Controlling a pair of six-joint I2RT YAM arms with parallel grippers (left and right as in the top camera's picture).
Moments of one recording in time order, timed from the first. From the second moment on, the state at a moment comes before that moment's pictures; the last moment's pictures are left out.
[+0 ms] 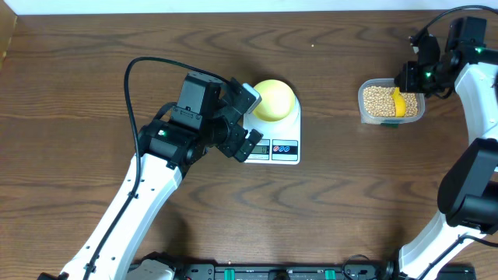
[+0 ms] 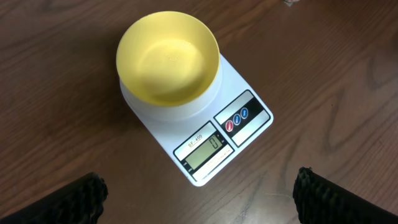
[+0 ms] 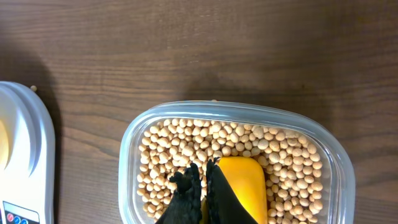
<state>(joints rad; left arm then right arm) -0.39 1.34 1.17 -0.76 0.28 0.26 -0.23 1.97 1.63 -0.87 -0.38 -0.18</state>
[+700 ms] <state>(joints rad) -0.39 1.34 1.17 -0.76 0.28 0.26 -0.31 2.01 1.63 -0.86 -0.59 -0.19</state>
